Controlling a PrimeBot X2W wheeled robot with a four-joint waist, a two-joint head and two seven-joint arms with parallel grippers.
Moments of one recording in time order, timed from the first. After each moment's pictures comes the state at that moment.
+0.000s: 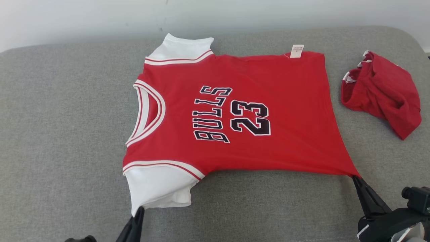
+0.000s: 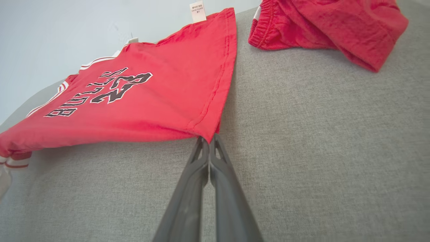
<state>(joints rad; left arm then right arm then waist) 0.18 0.32 -0.38 -0.21 -0.79 0.12 -0.10 -0.19 -0.54 0.58 0.29 0.95 0.01 -0.24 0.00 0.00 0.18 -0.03</state>
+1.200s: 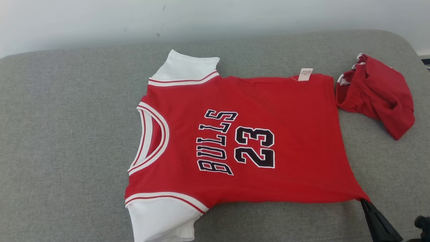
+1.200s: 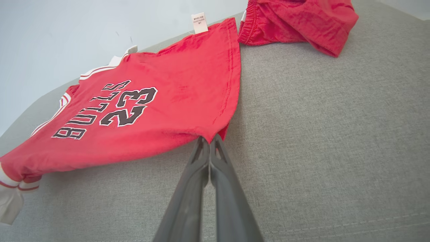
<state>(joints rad) 0.36 0.47 -0.39 -0.39 -0.80 0.11 0.03 0.08 -0.59 0.47 0.01 0.93 -0.09 -0.25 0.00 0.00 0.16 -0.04</state>
